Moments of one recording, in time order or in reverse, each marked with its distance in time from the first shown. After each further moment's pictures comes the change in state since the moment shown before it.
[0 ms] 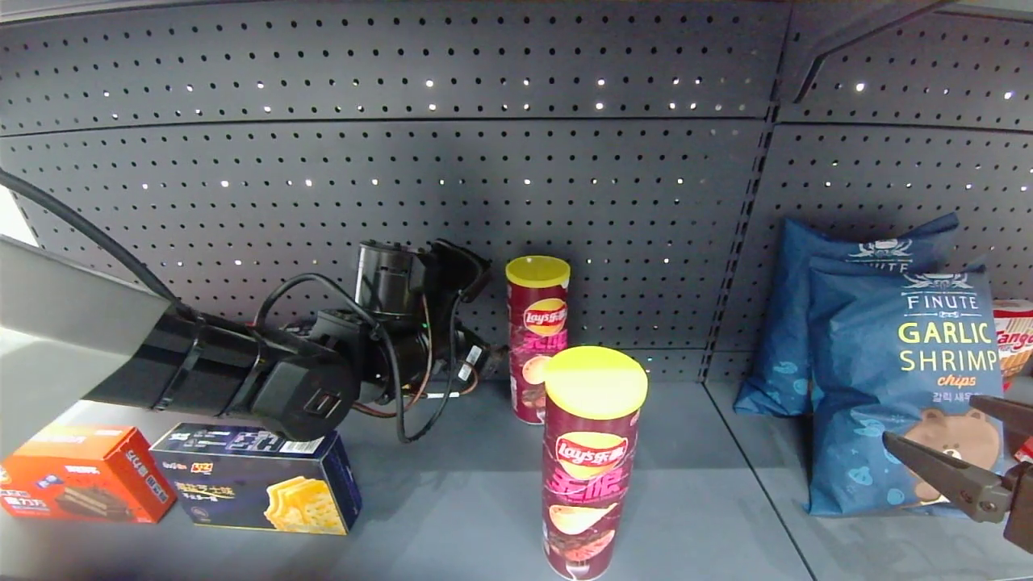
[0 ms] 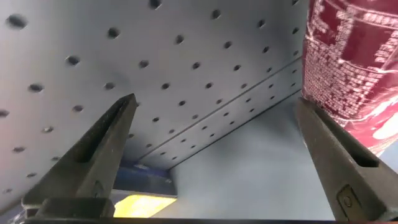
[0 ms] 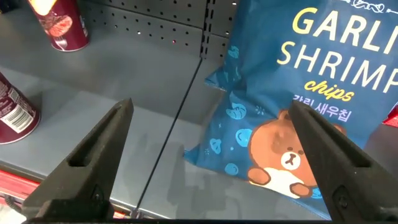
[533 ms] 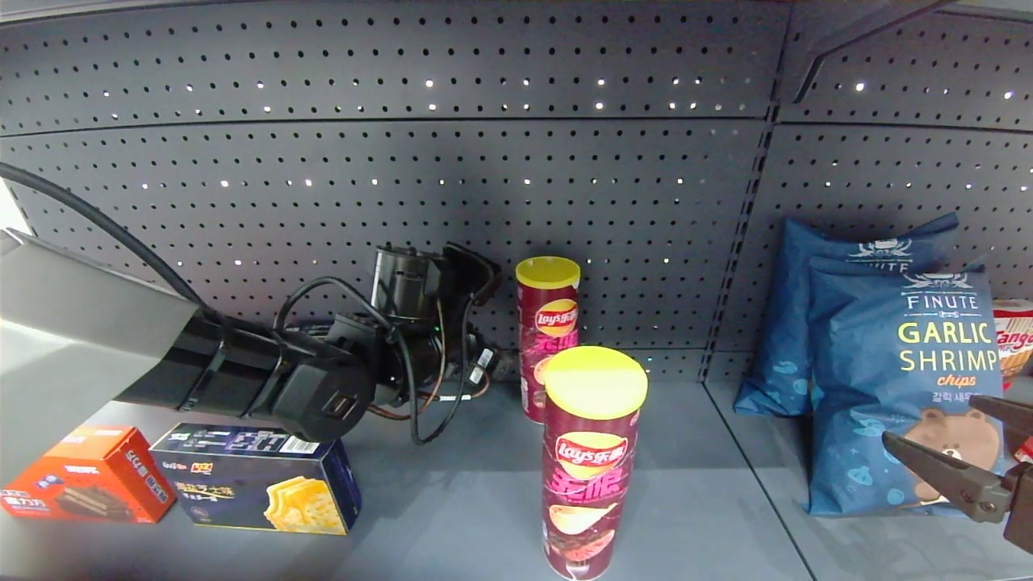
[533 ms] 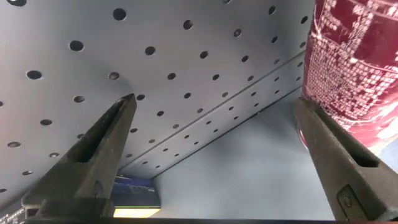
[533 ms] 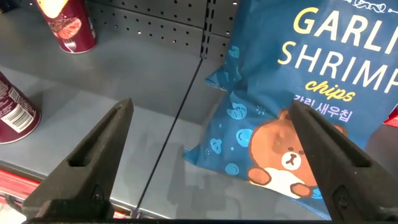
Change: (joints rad) left arm -0.018 0.027 -0.020 0.001 0.000 -0.022; right arm 0.001 0.000 0.000 0.000 0.000 0.000
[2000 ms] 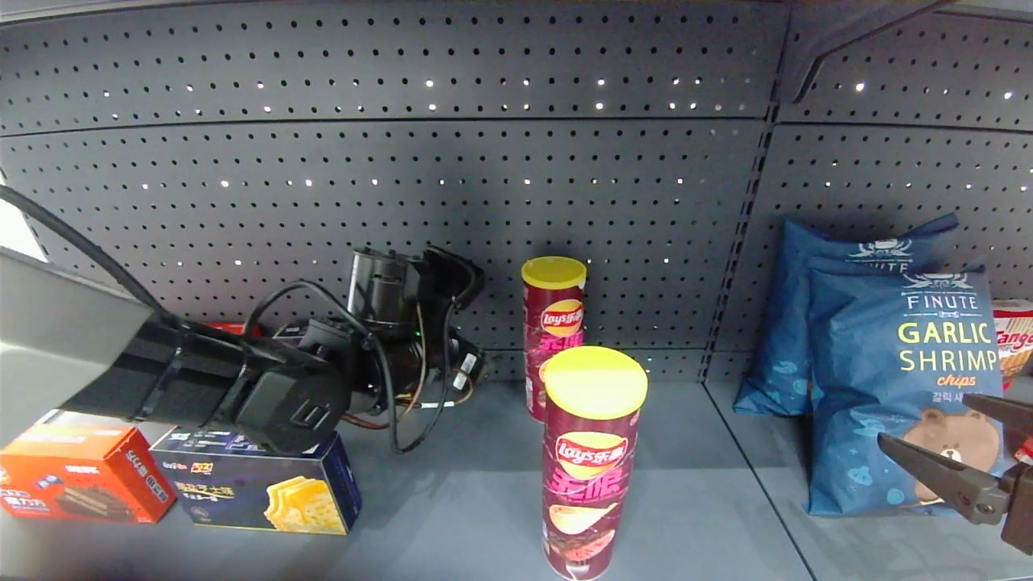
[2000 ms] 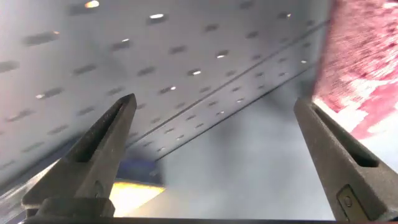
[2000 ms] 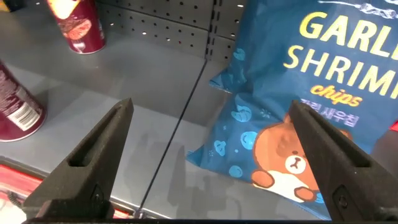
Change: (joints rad) left arm 0.024 -0.067 0.078 0.000 0.015 -0.012; right arm 0.027 0.008 -0.007 0.001 0.004 -0.007
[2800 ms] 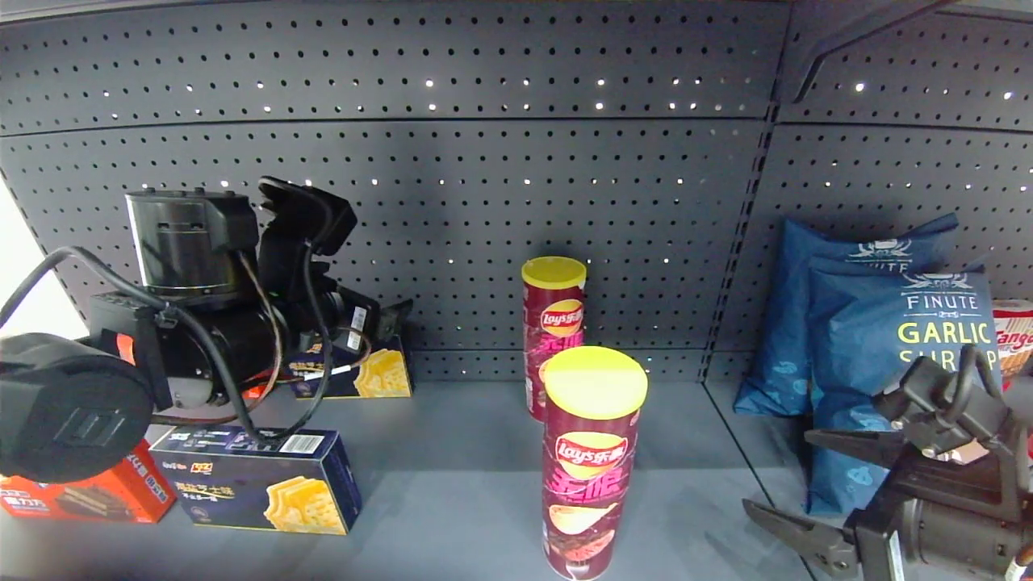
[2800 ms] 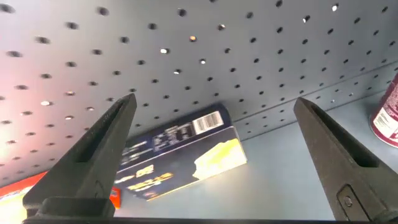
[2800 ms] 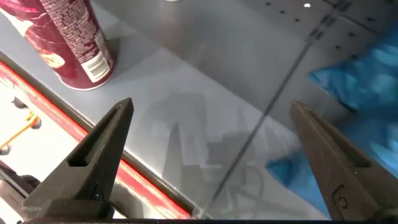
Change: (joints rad) left arm 0.150 -0.301 0.169 -0.048 0.001 -0.006; right arm 0.332 0.263 -0.046 -0.015 -0.049 -0.007
